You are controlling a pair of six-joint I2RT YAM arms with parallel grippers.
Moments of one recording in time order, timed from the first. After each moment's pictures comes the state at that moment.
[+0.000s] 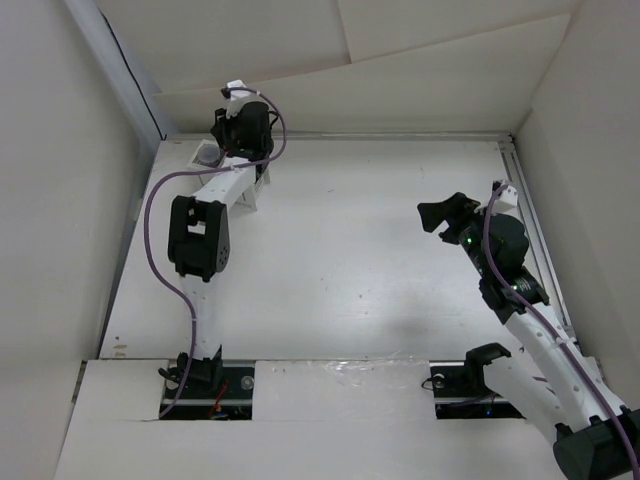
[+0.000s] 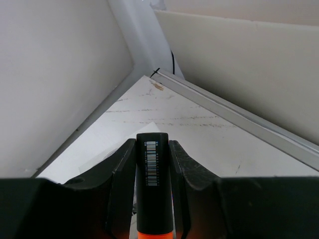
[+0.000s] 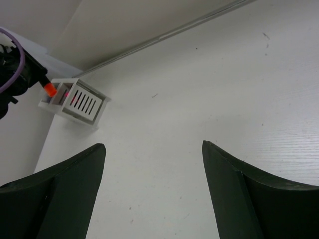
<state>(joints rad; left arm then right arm) -0.25 2.16 1.79 0.15 -0.98 0.00 0.28 0.77 0.67 -0.02 0.04 0.60</state>
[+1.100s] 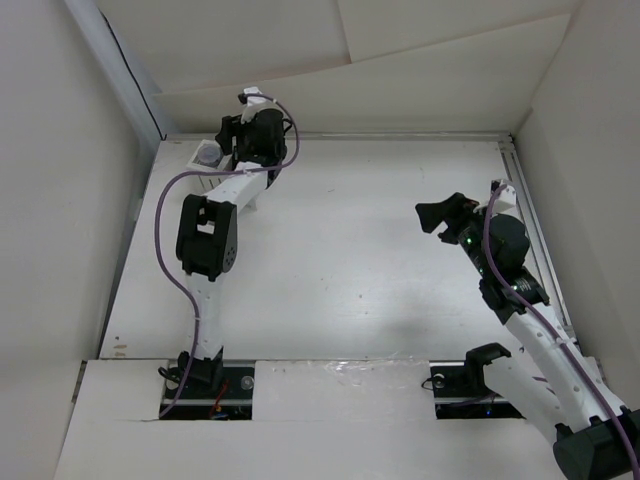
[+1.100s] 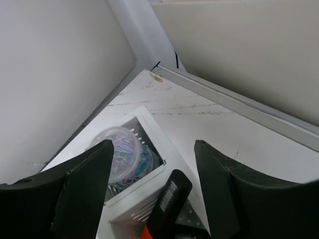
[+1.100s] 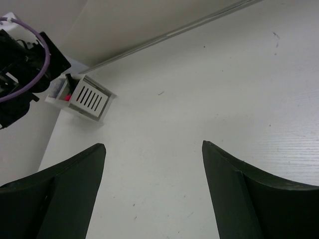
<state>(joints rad) -0.31 2.21 1.77 0.24 -1.07 0.09 0.28 0.77 0.67 -0.01 0.00 0.60</state>
